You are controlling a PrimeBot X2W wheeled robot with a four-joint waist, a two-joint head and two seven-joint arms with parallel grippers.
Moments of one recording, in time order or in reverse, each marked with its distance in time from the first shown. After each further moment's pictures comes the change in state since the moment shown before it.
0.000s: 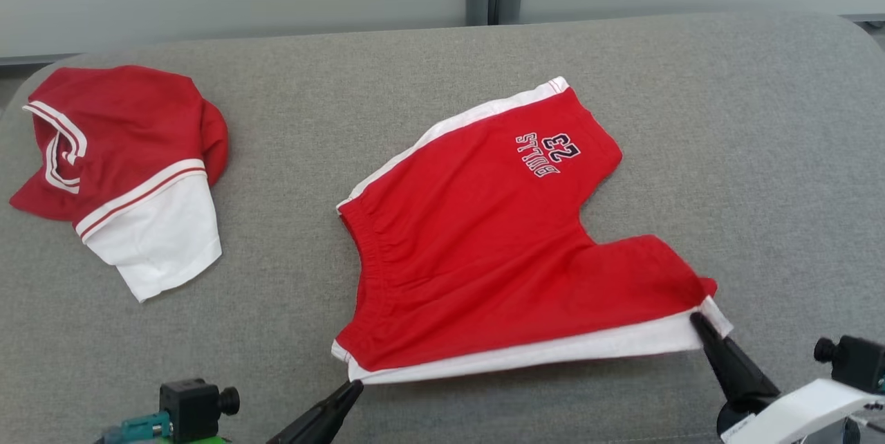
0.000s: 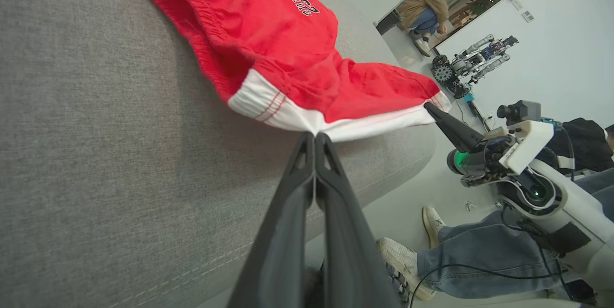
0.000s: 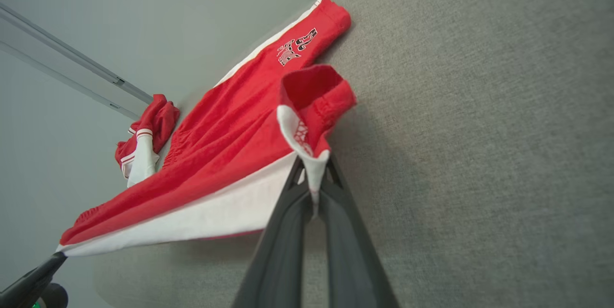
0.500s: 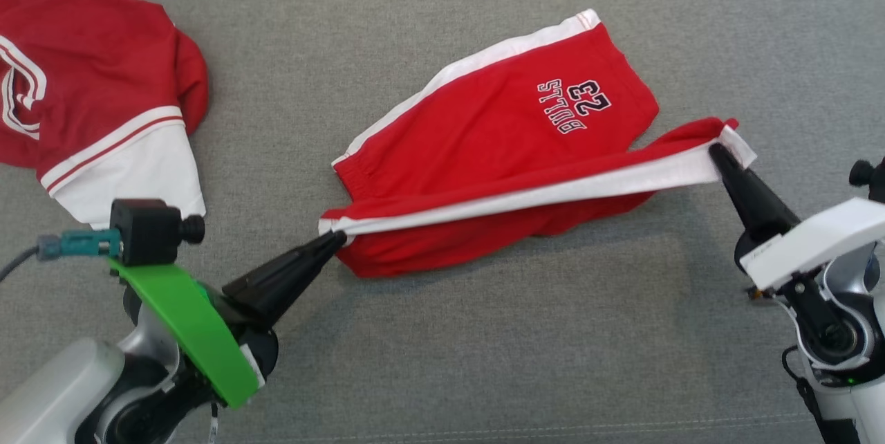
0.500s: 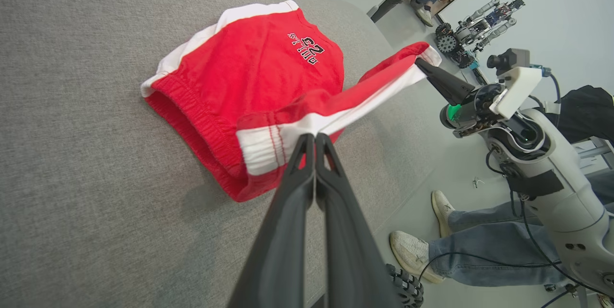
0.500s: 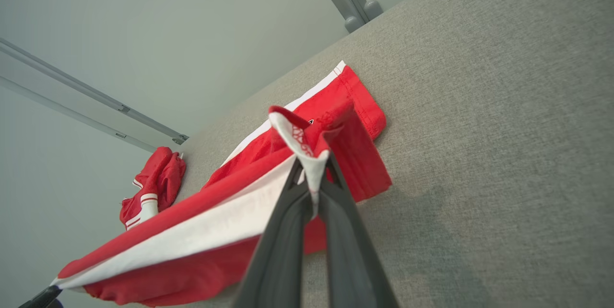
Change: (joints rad) left arm -0.340 0.102 0.097 -0.165 -0.136 0.097 0.317; right arm -0.374 -0.014 -0.090 -0.103 0.088 -0.170 0.248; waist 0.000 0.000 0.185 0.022
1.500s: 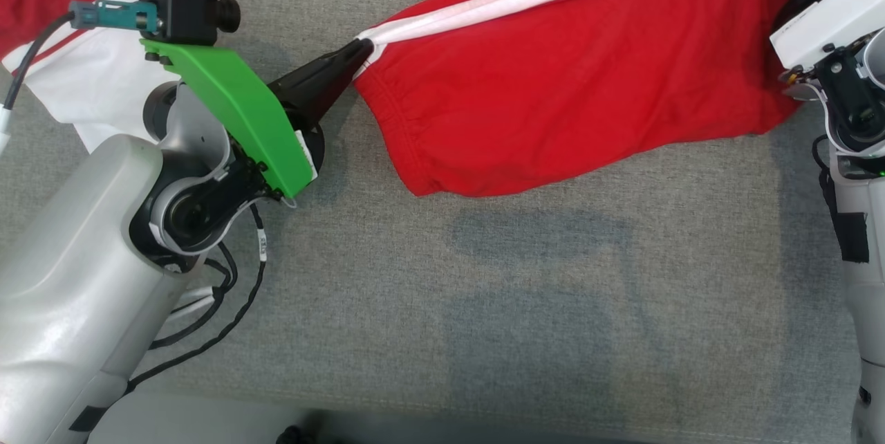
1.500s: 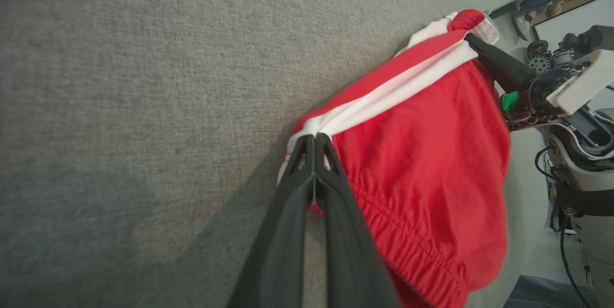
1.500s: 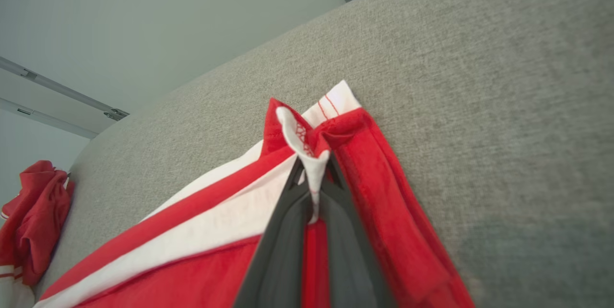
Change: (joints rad) left arm -0.477 -0.270 -0.021 0.358 0.037 0.057 0.159; right arm -0.548 0.001 -0.016 0.235 -0.208 -0.069 0.101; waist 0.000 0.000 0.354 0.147
